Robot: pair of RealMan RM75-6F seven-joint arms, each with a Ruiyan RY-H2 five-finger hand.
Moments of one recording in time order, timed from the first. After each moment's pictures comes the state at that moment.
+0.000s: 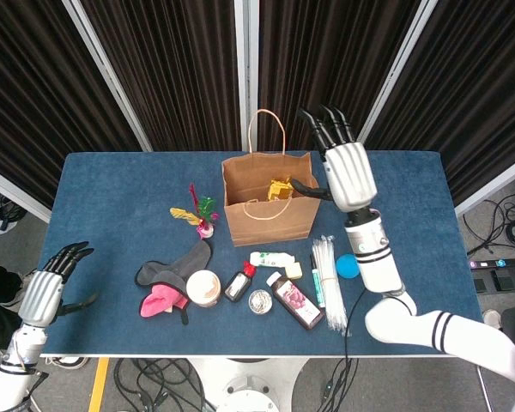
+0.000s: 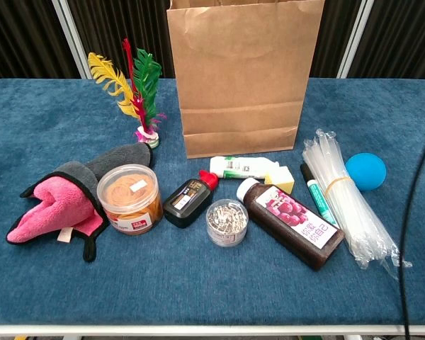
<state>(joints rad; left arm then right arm) -0.19 -1.51 0.00 -1.02 1.63 1.59 -0.51 0.85 -1.41 0.44 -1.58 -1.23 1.30 -0.13</state>
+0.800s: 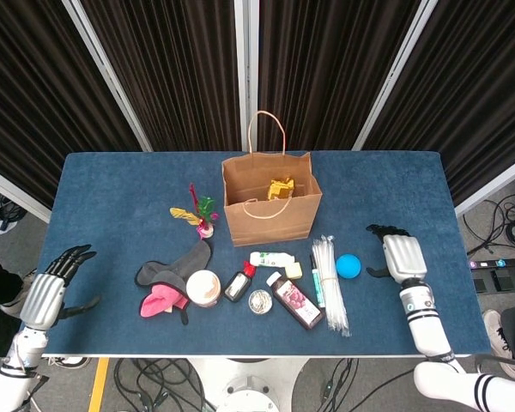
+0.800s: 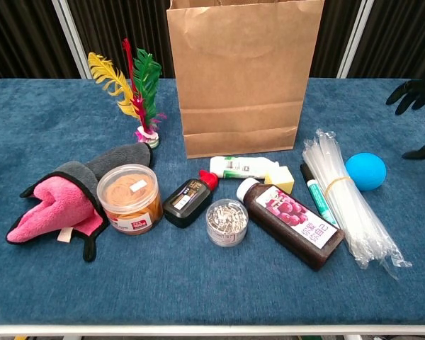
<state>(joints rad) -0.18 -1.50 0.01 -1.03 1.64 1.60 -0.50 0.53 -1.43 0.10 -1.50 -1.00 1.14 -0.23</state>
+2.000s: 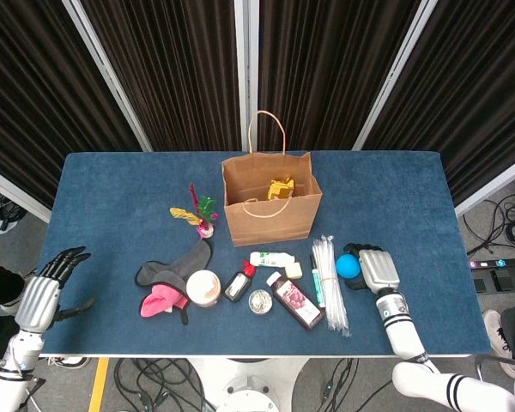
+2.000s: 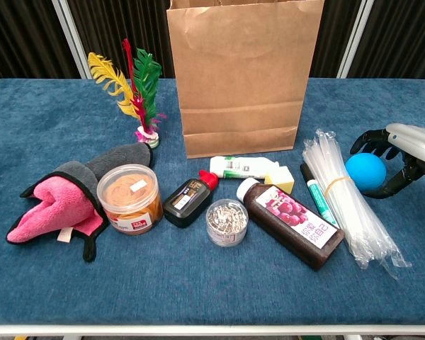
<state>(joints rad) -0.16 -1.51 0.01 -1.01 1.63 1.60 -0.51 0.51 -1.59 0.13 -1.37 -1.00 1.02 -0.26</state>
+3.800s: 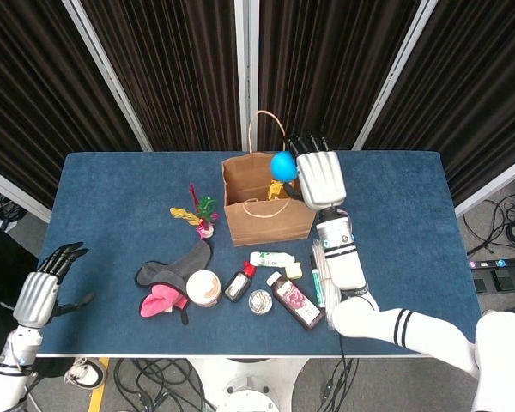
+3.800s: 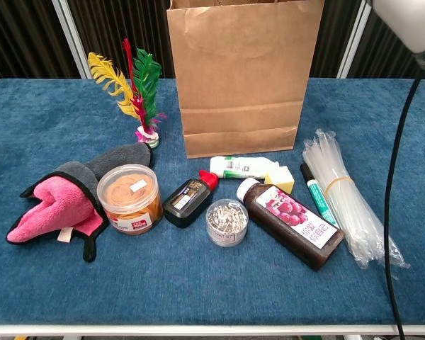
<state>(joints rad) -0.17 -1.50 0.00 -1.00 1.62 1.59 -0.51 0.93 -1.64 0.52 -1.44 -0.98 1.18 -0.56</state>
